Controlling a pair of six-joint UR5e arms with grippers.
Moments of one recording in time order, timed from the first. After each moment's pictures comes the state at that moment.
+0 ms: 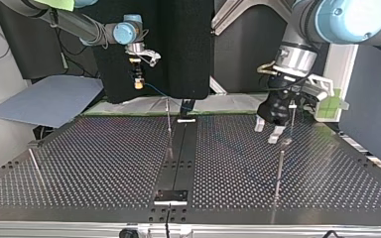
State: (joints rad) left arm -0.10 -1.34 -1.82 -3.06 -1.42 -1.92; right arm 2.04 -0.66 1.92 -1.13 1.67 1.61
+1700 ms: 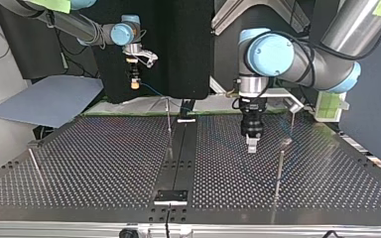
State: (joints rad) left arm -0.30 -1.63 -1.78 -2.78 -1.89 -1.45; right arm 2.02 -0.66 1.92 -1.12 1.68 1.60
